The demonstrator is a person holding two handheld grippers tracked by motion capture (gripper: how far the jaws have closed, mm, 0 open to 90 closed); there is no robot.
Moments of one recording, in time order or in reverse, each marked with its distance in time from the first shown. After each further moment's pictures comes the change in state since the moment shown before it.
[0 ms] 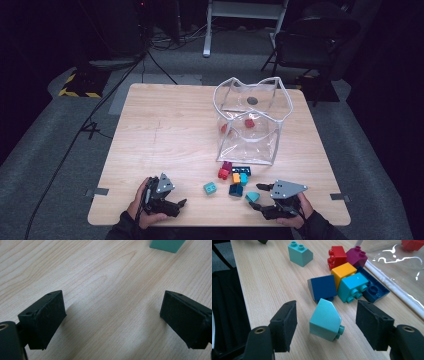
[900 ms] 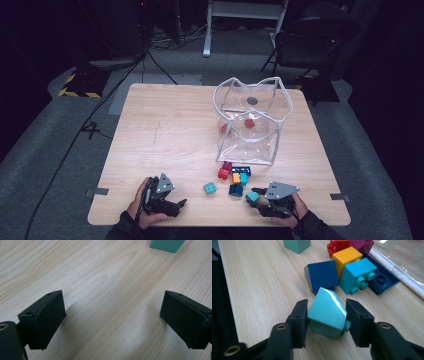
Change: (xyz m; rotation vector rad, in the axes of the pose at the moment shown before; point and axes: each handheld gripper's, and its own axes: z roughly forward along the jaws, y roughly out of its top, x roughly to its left) left arm 0.000 0.000 0.000 0.000 0.000 0.000; right arm 0.001 -0.010 0.016 0.035 -0.009 0.003
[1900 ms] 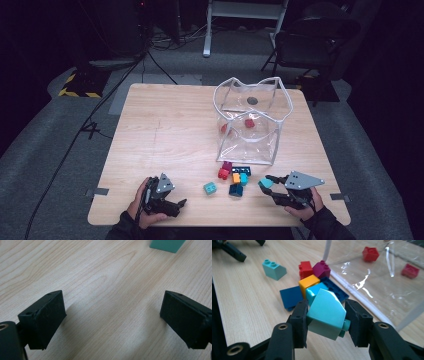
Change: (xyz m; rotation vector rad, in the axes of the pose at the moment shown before) left arm 0.000 0.000 0.000 0.000 -0.002 0.000; right arm -0.029 0.008 -0.044 -0.130 -0.099 0.059
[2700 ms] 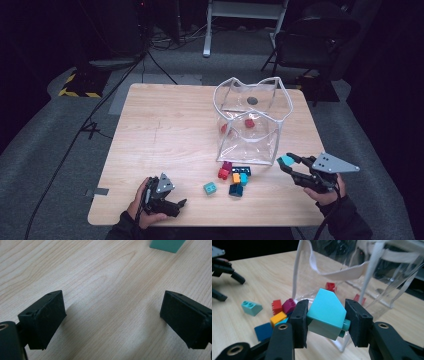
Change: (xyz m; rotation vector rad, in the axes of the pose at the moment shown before) left arm 0.000 0.000 0.000 0.000 0.002 0.000; right arm -0.039 0.042 -0.052 -0.155 -0.137 0.033
